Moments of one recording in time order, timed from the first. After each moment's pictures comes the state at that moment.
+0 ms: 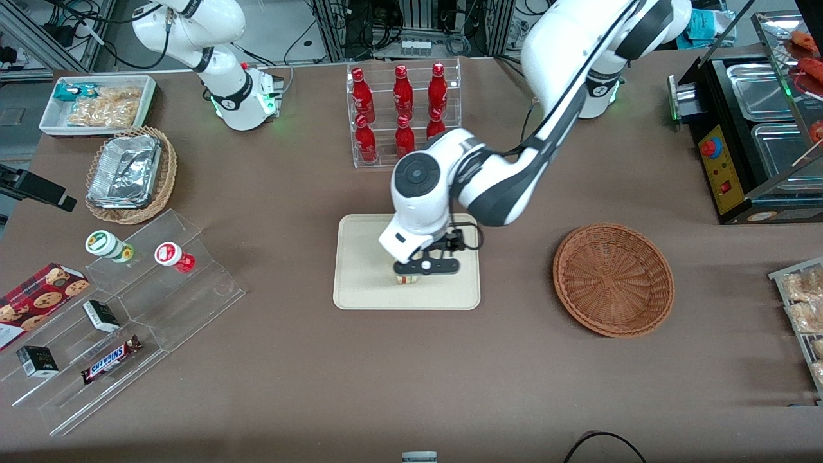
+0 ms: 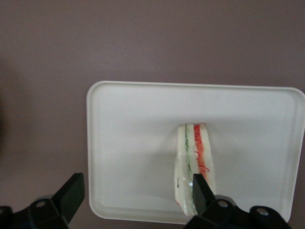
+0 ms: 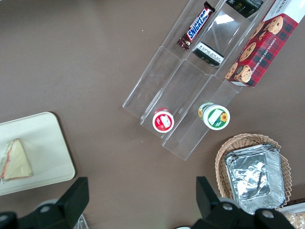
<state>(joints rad) -0.55 0.67 -0.22 -1.22 0.20 1.85 -0.83</state>
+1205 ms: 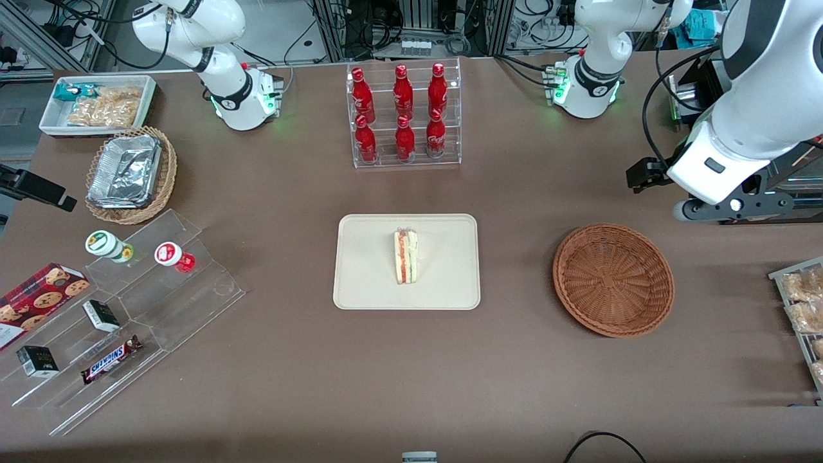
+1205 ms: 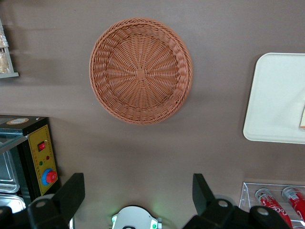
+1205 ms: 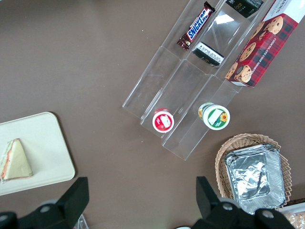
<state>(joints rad) -0.06 0.16 -0.21 -1.36 0.10 1.33 -0.27</state>
